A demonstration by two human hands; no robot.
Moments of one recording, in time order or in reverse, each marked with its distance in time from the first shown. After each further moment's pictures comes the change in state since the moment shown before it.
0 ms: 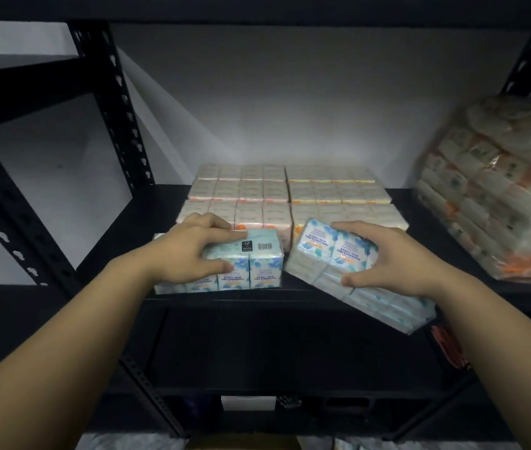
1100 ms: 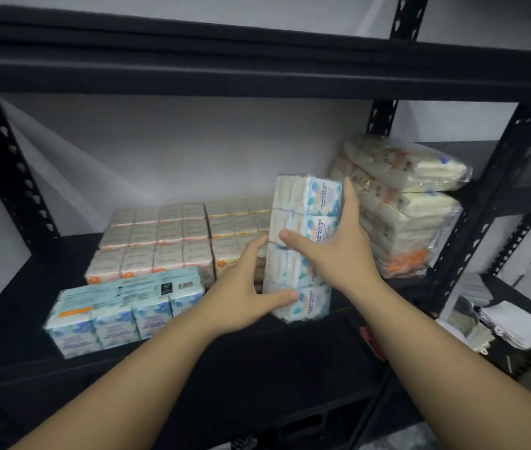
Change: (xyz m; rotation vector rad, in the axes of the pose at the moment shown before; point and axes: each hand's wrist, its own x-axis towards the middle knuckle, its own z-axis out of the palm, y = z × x) left_hand 0.062 0.173 0.065 -0.762 0.073 0.227; right_hand -0.037 -0.040 -0.031 0.336 0.768 0.231
